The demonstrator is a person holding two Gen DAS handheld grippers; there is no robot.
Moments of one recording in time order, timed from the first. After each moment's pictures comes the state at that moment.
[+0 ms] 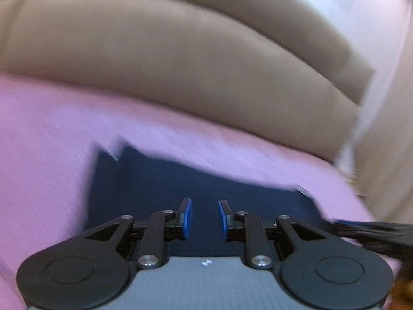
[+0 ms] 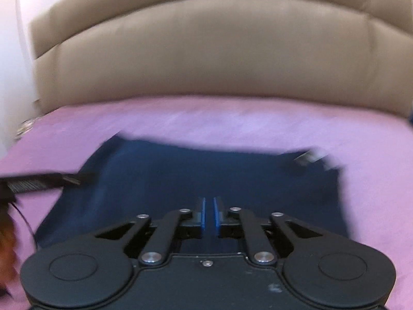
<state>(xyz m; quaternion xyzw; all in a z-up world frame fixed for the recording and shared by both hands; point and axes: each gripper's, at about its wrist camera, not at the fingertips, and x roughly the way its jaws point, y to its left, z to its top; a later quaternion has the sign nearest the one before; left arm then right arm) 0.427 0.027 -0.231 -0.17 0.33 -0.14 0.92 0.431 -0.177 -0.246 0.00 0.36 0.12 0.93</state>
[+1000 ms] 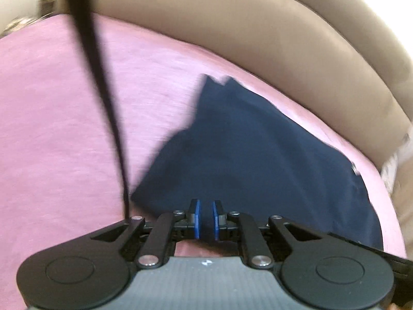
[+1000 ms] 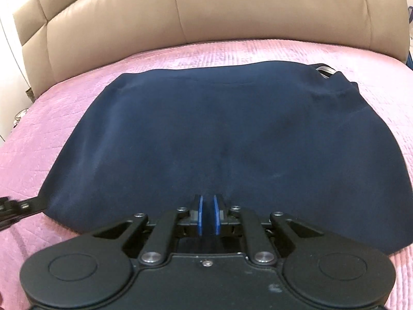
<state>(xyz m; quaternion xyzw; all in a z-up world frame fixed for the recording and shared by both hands) 0.304 0.110 -0.270 -0.24 0.38 0.04 0.89 0.406 -0.162 -0.296 0.05 0.42 0.07 0.90</state>
